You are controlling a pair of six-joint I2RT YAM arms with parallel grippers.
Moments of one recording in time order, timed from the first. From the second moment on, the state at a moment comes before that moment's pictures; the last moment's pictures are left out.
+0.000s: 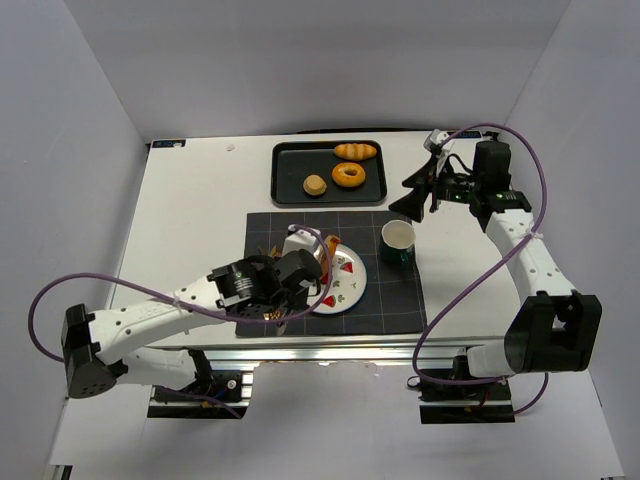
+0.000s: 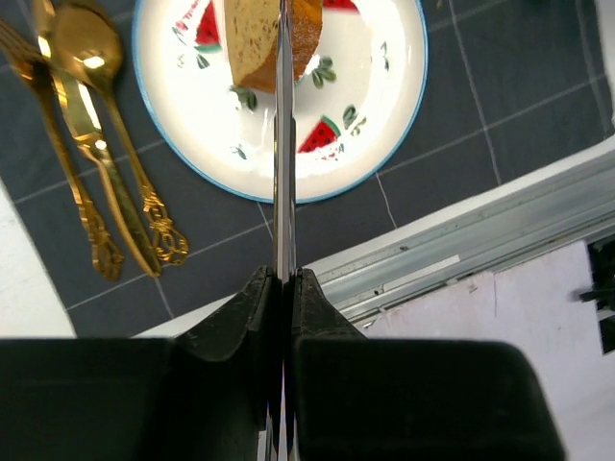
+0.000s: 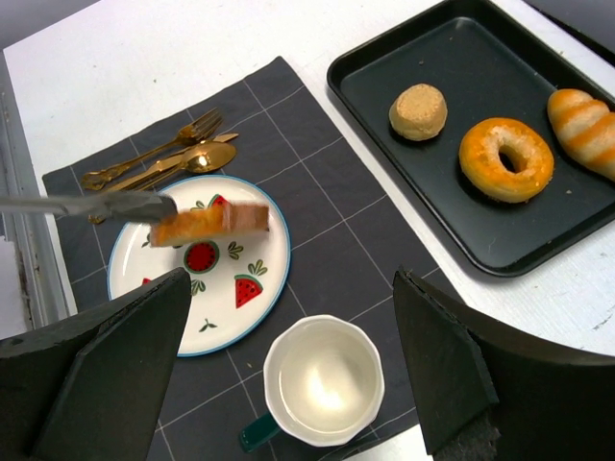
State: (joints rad) left arm -1.15 1.18 1.09 -0.83 -0.43 -0.69; right arm 0.07 1.39 1.19 -0.30 -1.04 -0.33
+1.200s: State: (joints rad) left arm -0.68 0.96 0.94 -0.64 -0.37 -0.58; right arm 0.07 1.38 1.16 -0.30 -1.05 -0.34
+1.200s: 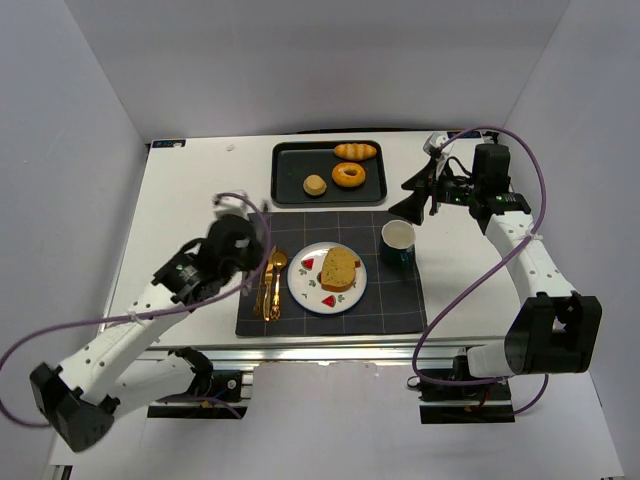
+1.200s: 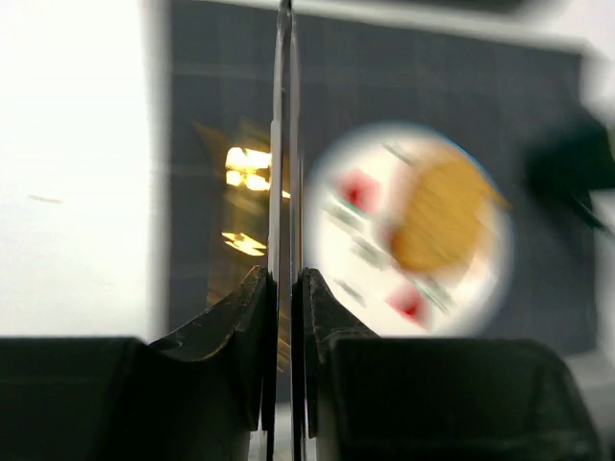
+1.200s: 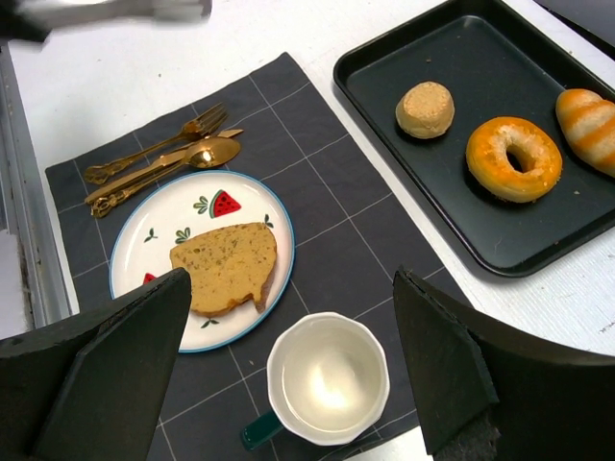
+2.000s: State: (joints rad) left arm 0.03 1.45 0.63 -0.04 0.05 -0.13; right arm 0.10 1.35 1.13 -0.41 -0.93 -0.44
